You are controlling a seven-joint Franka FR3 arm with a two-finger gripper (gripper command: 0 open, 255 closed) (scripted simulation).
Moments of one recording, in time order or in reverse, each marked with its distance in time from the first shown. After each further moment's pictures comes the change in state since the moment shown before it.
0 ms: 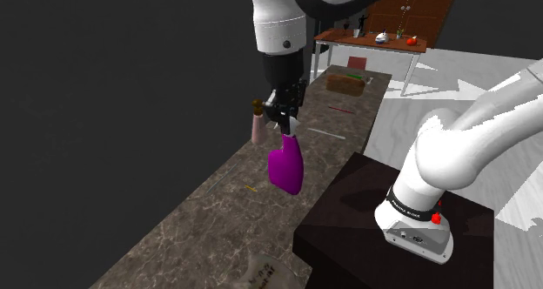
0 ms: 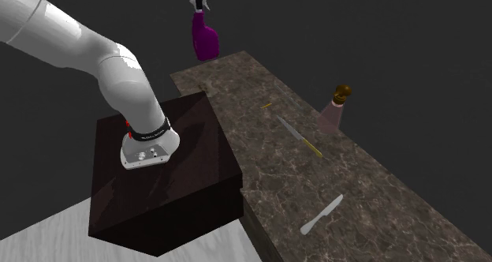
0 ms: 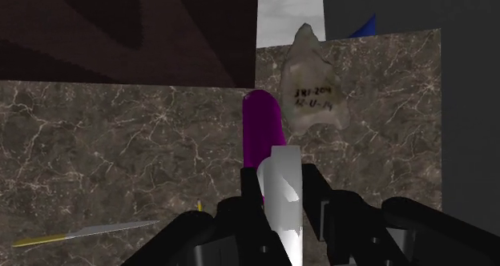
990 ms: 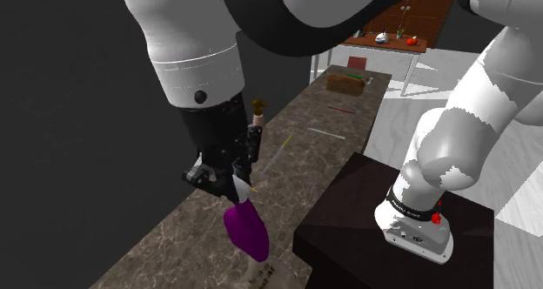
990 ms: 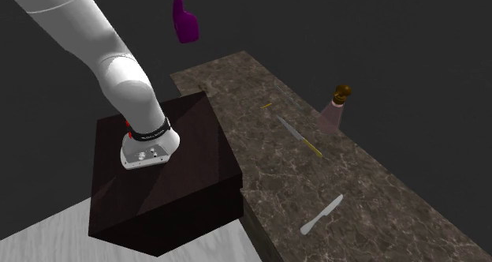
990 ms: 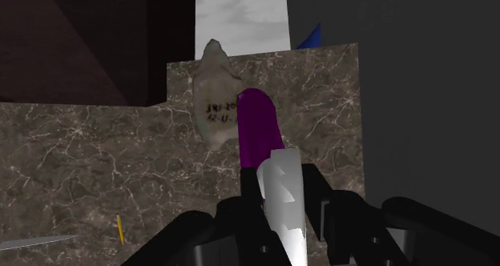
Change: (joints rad) arm 0.055 0.375 0.344 0.348 -0.045 0.052 0.443
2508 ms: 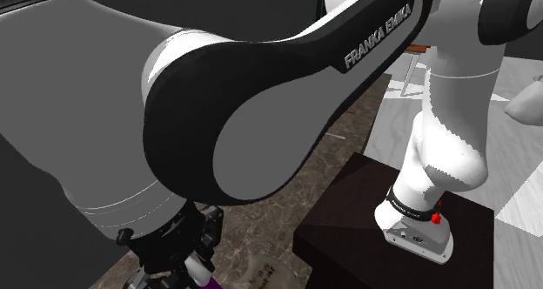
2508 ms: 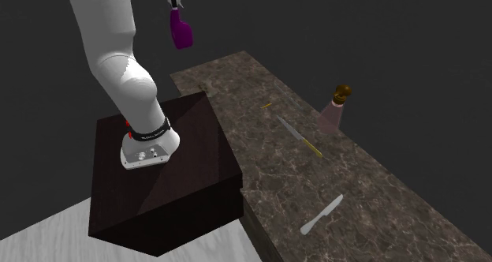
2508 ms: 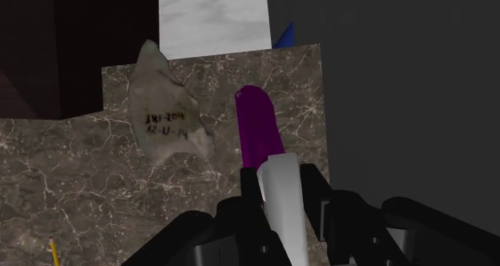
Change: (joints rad) arm 0.144 0.400 0.116 0.141 -0.268 0.159 0.312
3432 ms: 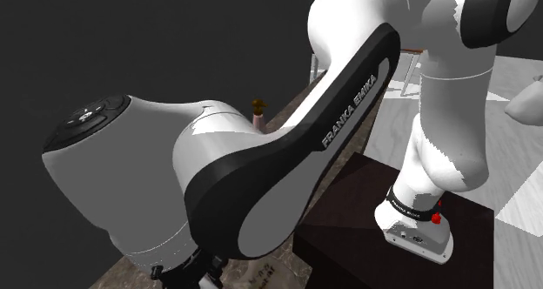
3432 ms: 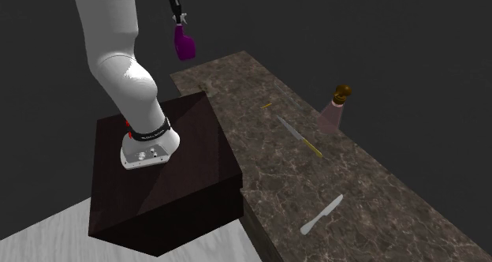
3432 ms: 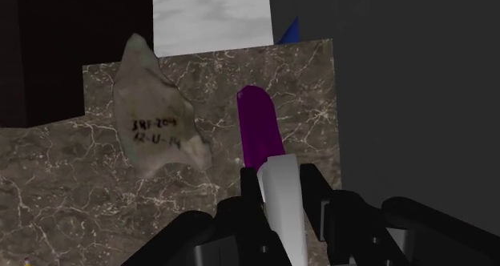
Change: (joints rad) arm 0.011 0.053 -0.020 -0.137 -0.045 0.174 0.020
